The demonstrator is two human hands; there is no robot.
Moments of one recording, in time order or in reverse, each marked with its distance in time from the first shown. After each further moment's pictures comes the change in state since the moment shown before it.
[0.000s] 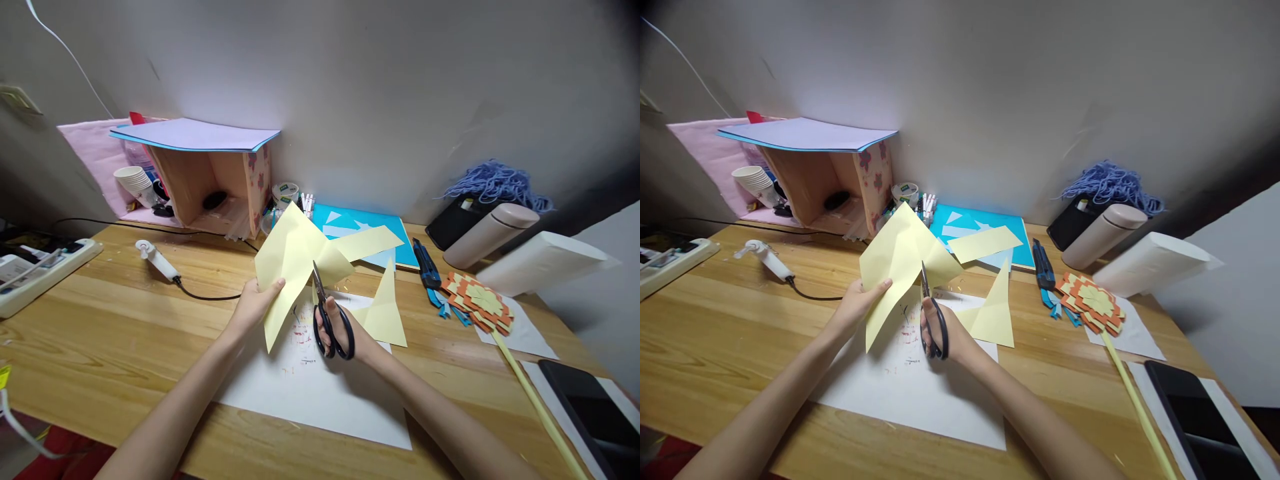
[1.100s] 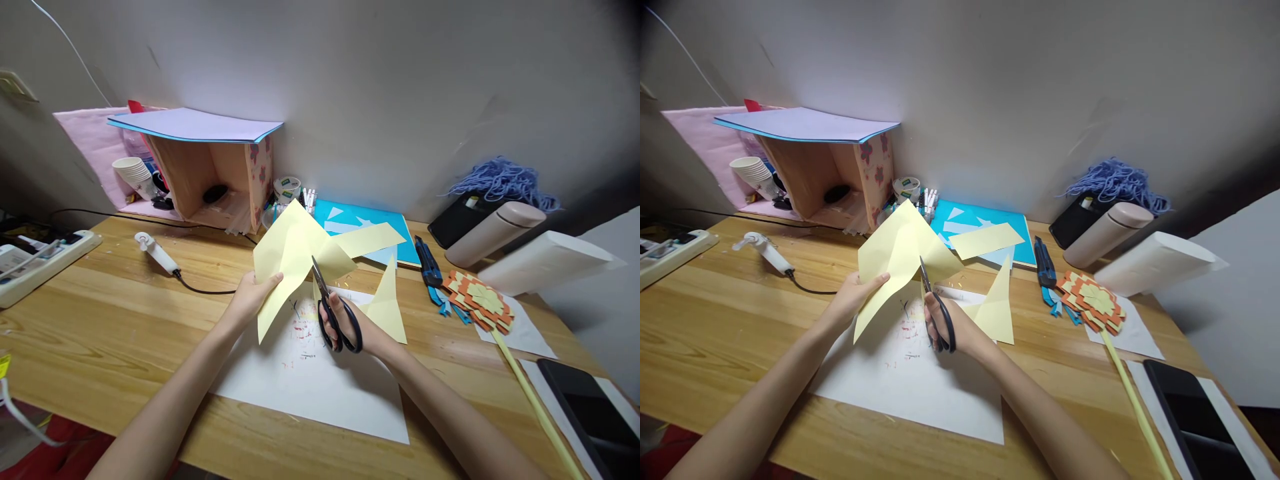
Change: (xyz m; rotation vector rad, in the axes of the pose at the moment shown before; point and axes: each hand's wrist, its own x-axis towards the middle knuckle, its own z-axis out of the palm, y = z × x) left_hand 0.006 0.000 -0.010 0.030 -0.021 -0.048; right_hand -0.007 -0.019 -0.013 -0.188 -0.076 -0.059
